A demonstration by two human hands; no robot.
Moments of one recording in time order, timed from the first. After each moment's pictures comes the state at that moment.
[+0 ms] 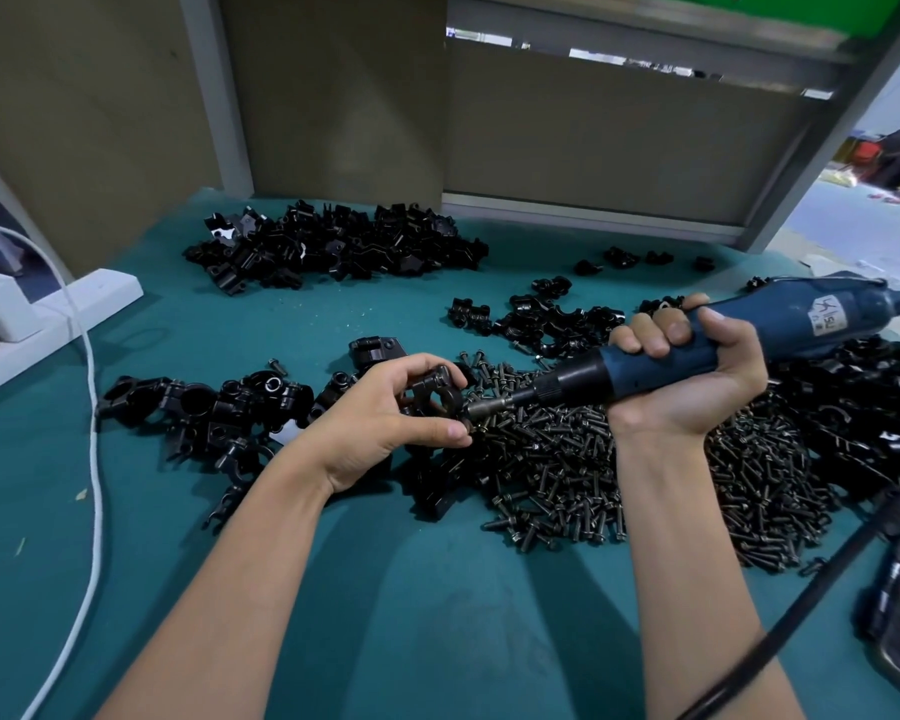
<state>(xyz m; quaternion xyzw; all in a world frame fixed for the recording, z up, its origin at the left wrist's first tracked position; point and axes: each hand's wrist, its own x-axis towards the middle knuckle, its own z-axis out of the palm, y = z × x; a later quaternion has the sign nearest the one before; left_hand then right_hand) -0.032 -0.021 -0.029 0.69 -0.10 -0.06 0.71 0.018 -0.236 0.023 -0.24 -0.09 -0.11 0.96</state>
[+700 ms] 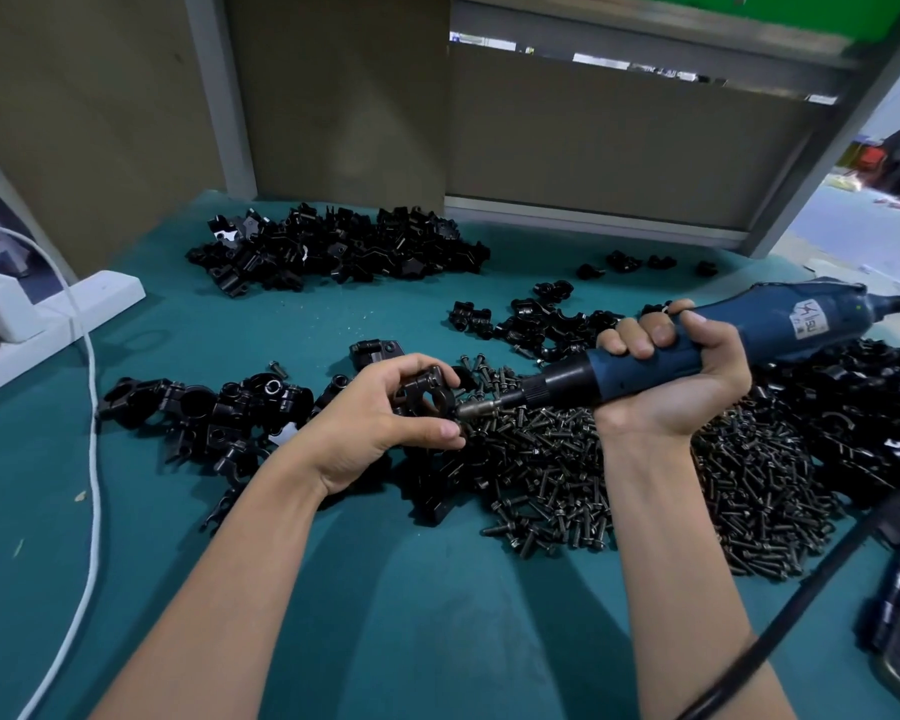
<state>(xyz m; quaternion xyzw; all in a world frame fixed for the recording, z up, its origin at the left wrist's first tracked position) -0.030 -0.018 -0.034 0.66 -0.10 -0.06 0.74 0.019 -0.227 0.022 -0.23 -0.07 -0.11 0.96</state>
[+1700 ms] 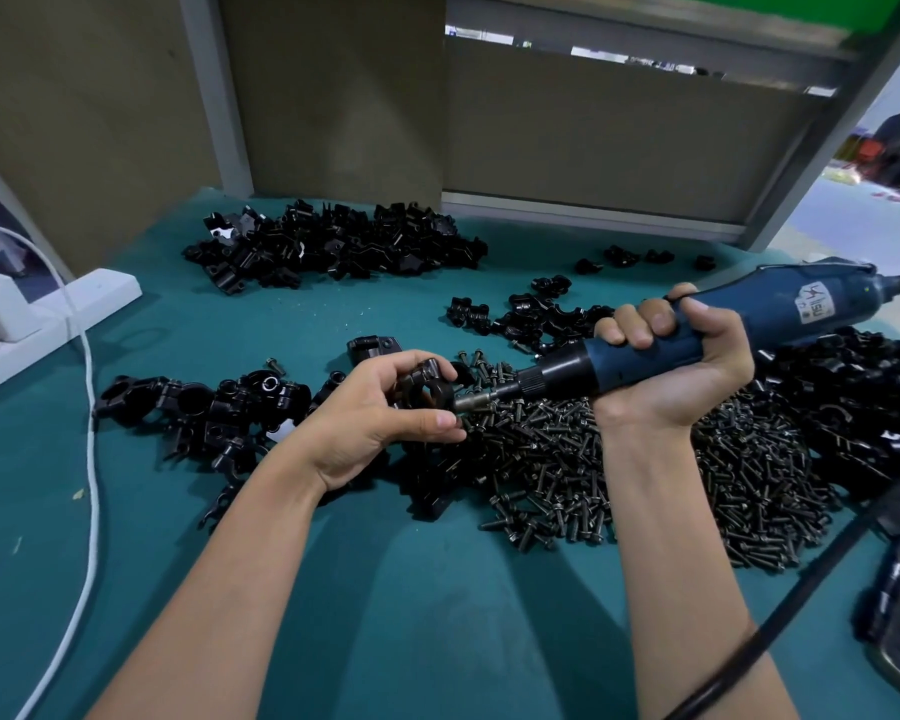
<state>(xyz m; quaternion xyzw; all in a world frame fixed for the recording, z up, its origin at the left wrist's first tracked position) -0.031 -0.021 -0.030 0.60 -0.08 -0.07 0.79 0.017 -0.226 0.029 -0.24 -0.08 -0.10 0.96</state>
